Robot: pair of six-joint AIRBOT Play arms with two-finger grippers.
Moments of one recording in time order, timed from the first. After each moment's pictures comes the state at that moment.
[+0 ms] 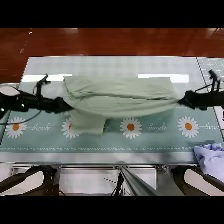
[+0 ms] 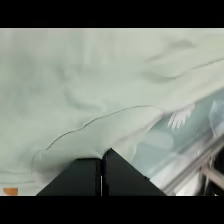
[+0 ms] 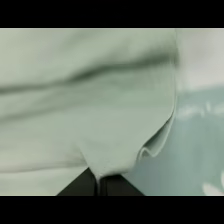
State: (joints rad) left arm 0.16 -1.24 0.83 0.72 -1.23 -1.07; right arm -0.39 -1.18 0.91 -0.96 1.12 1.27
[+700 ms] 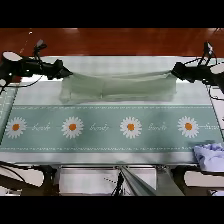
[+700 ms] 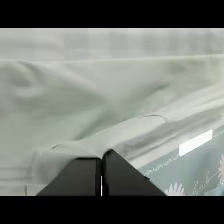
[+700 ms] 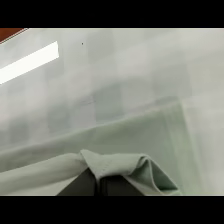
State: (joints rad) left arm 0.14 -1.73 1.47 0.66 -1.14 -1.19; right arm -0.19 -1.52 1.19 -0.86 0.64 1.30
